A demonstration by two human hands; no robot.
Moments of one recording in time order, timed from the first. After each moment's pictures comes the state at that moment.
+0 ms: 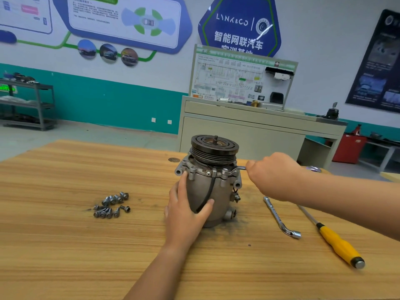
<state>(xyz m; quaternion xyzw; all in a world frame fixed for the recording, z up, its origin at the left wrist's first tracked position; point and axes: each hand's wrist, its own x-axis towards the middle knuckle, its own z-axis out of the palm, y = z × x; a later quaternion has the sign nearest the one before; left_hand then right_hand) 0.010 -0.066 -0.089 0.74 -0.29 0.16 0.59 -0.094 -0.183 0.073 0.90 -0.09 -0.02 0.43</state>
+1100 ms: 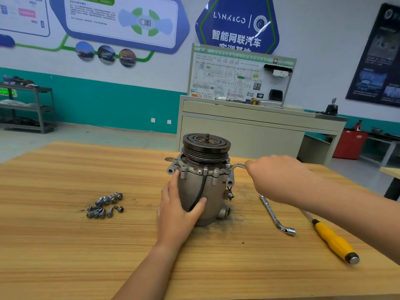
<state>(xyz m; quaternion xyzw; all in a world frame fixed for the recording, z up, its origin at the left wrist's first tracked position) 0.011 -0.066 -0.087 0.73 -0.28 0.16 0.60 -0.109 -0.186 0.070 0.94 -0.16 0.04 0.29</state>
